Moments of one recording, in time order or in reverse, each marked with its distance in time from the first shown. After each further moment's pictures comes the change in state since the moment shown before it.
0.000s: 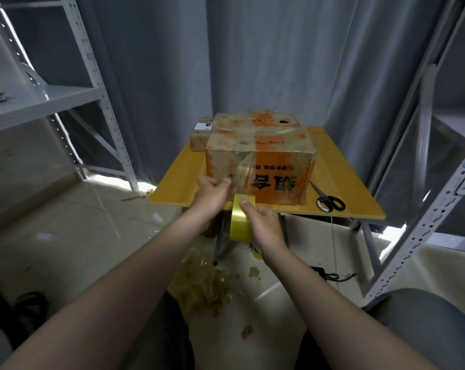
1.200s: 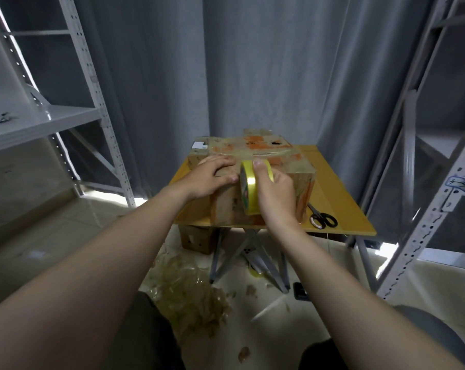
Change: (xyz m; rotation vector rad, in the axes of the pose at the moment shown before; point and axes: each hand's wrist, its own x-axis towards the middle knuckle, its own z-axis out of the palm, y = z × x) left_hand 0.047 0.058 -0.047 0.509 -0.162 0.738; right_hand -0.011 -0.114 -0.016 -0.042 0.168 -0.385
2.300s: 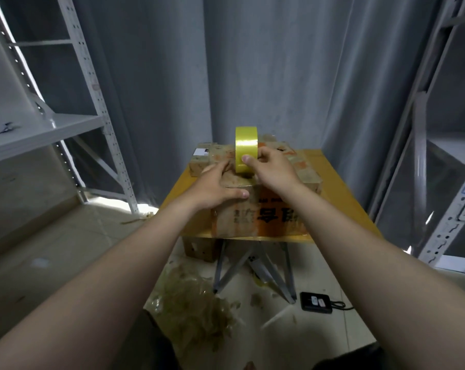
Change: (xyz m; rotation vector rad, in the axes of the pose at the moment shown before) left_hand 0.005 0.015 0.006 -0.144 0.014 -0.136; right_hand 0.108 0.008 0.006 -0.380 -0.264 -0.127
